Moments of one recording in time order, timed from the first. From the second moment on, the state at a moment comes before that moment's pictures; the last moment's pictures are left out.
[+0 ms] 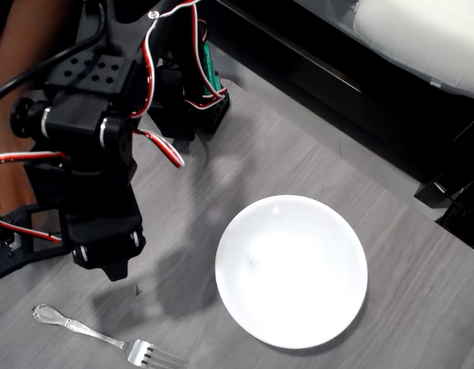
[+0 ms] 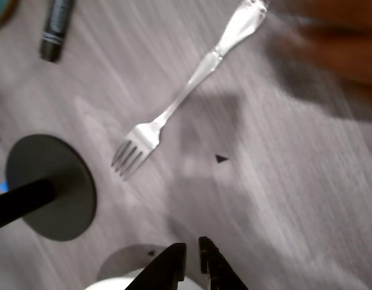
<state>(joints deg) 10.0 102.6 97.1 74.7 -28.7</state>
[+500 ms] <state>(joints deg) 9.1 85.9 101.9 63.0 -28.7</state>
